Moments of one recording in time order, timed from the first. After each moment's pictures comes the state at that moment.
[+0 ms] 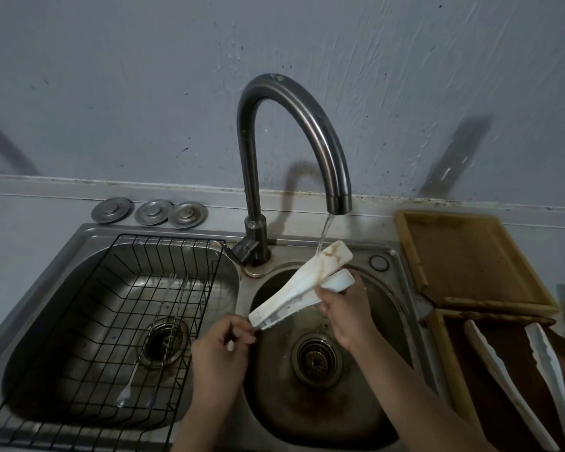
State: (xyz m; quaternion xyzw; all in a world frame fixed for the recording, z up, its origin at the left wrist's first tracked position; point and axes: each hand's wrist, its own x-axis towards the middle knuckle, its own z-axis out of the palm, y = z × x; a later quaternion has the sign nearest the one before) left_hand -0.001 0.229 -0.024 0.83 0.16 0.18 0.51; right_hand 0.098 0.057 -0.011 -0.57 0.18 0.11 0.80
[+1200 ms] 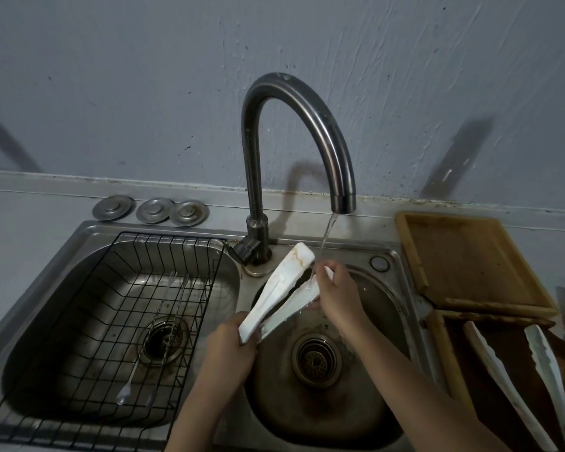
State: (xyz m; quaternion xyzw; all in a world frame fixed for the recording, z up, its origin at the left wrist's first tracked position) left_hand 0.009 0.228 -0.003 0.87 0.16 -0.01 0.46; right_hand 0.102 0.070 0.007 -0.76 0.09 0.11 0.63
